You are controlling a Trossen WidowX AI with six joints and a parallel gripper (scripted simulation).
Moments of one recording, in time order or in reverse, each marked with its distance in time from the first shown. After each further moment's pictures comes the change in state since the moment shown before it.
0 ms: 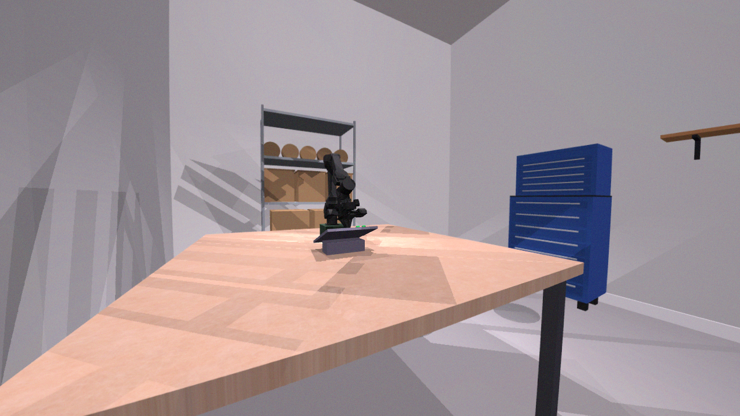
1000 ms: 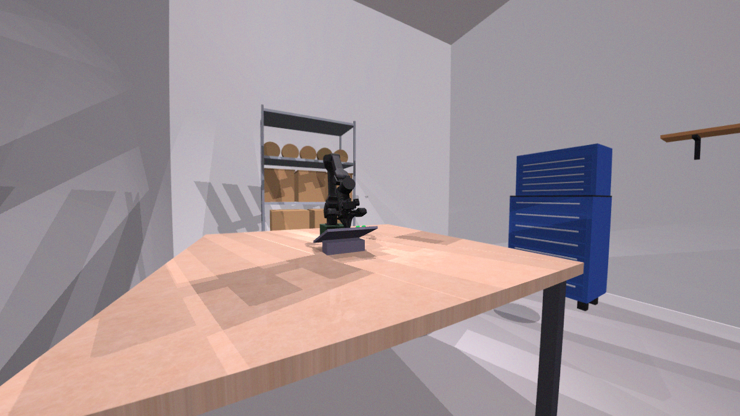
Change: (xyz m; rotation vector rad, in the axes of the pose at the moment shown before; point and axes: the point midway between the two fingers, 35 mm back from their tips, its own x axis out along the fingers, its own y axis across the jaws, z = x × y) arm -0.003 0.000 0.000 0.000 -0.001 0.000
